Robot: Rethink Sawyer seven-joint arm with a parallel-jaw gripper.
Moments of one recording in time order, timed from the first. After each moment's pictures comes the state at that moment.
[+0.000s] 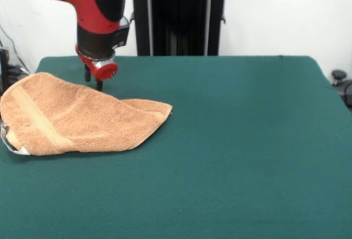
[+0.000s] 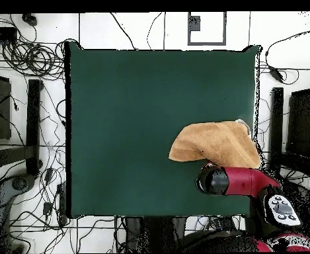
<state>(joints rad) -0.50 -0.45 -0.07 1.69 -0.60 0.41 2.71</state>
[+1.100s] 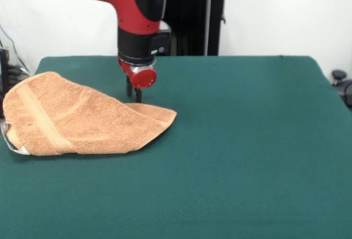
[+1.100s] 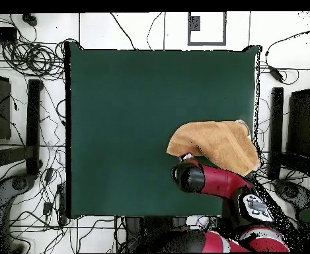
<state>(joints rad) -0.36 -0.45 -0.11 1.80 -0.27 0.19 2.73</state>
